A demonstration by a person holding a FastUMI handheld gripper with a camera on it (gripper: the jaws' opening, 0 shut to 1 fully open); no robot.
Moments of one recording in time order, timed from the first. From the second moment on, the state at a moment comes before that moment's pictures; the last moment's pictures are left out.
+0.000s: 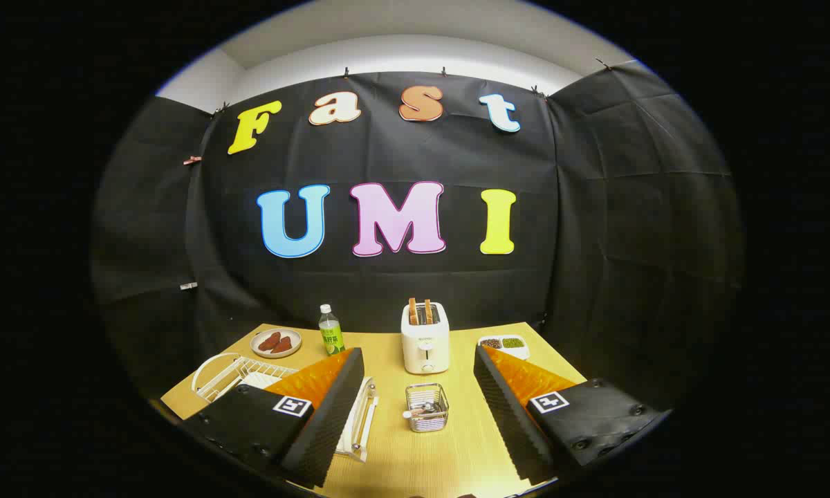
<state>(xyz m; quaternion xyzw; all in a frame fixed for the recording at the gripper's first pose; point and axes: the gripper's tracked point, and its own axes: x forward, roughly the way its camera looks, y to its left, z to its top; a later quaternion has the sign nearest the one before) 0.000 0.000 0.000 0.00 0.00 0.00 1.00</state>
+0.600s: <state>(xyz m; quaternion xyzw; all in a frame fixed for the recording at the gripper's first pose) 0.003 0.007 0.000 0.00 0.01 0.01 1.00</state>
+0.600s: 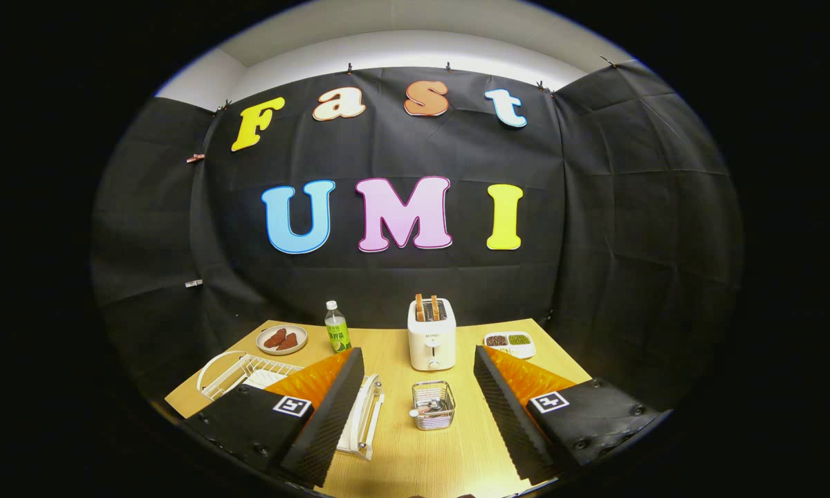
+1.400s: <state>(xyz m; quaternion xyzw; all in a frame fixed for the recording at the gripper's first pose) 0.056 0.052 -0.016 0.03 0.10 0.05 0.99</state>
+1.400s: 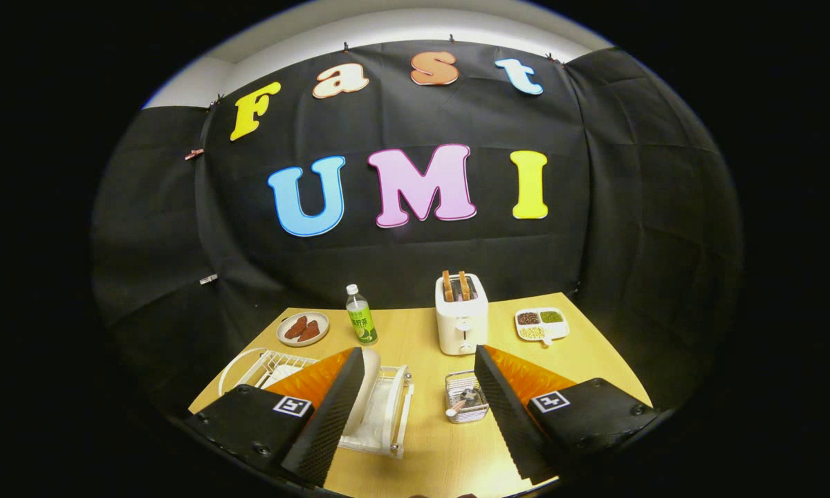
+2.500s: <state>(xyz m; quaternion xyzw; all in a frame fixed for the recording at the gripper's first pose) 0.137 0.157 -0.173 0.07 0.38 0.04 0.92</state>
